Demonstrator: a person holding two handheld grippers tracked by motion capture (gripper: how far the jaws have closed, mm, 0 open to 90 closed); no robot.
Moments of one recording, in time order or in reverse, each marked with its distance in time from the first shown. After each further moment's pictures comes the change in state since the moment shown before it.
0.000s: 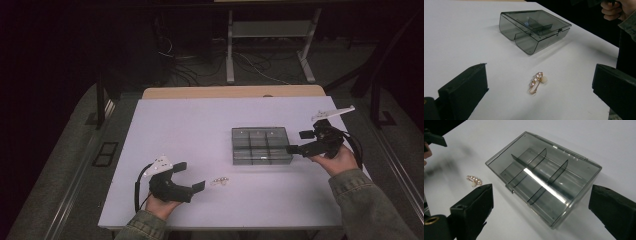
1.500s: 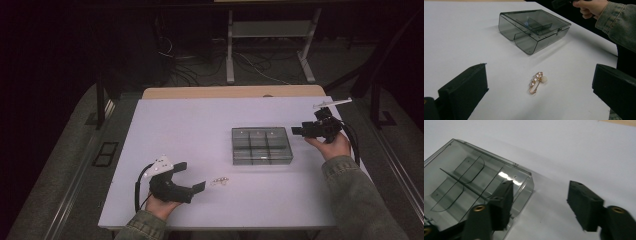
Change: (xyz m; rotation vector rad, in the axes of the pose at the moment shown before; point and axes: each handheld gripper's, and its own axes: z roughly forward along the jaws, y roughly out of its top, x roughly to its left) left arm -0.001 0.001 0.000 0.004 0.002 0.021; right arm -0.071 0.005 0.030 -0.014 -0.220 0.110
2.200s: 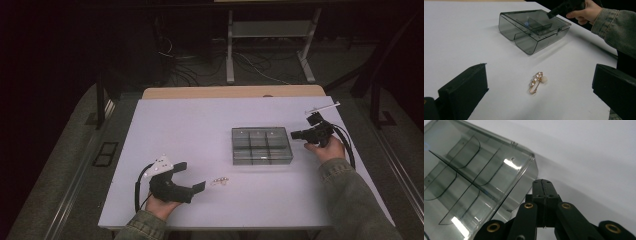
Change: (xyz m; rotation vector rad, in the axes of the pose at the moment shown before) left arm 0.000 0.000 0.000 0.000 0.001 -0.001; right arm -0.003 -0.011 0.030 0.114 0.060 -0.005
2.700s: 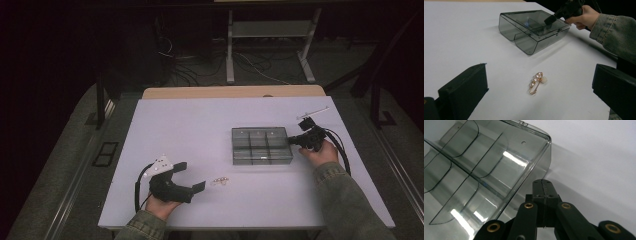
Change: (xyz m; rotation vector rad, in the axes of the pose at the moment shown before) left arm 0.000 0.000 0.000 -0.003 -0.001 -0.003; right arm 0.011 -0.007 0.018 0.047 -0.009 -0.018
